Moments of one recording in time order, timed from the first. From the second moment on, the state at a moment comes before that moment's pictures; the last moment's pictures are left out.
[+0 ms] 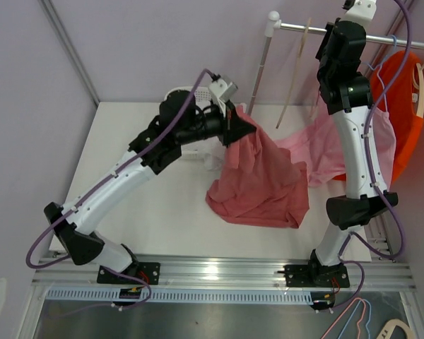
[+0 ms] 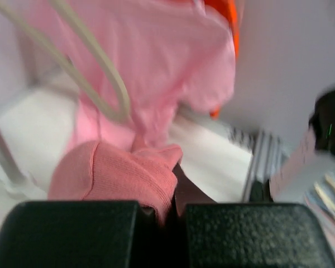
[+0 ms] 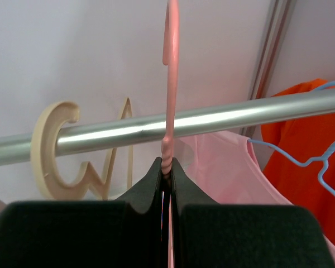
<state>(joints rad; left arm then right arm) -0.80 1.45 1.57 -0.24 0.40 -0.21 0.24 1.80 2.35 -0.54 0.58 0.07</state>
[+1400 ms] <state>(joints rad) -0.46 1.92 1.77 0.27 -0.28 -0.19 0.15 1.83 2.14 -0.41 0.42 0.10</state>
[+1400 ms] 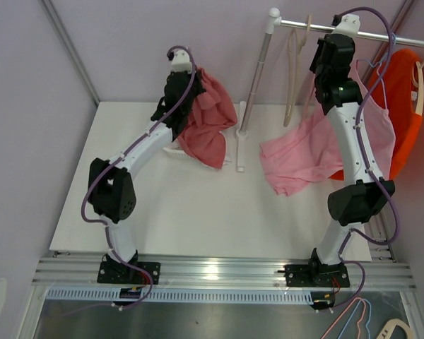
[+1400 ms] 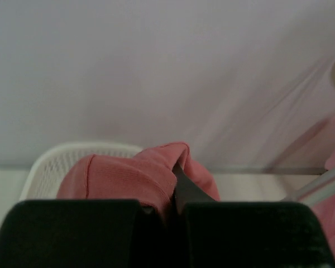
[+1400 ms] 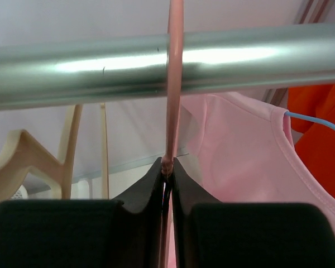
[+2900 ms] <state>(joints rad) -0.23 2.08 1.67 -0.31 0.15 -0.76 -0.34 1.63 2.12 -0.73 -0.06 0.14</state>
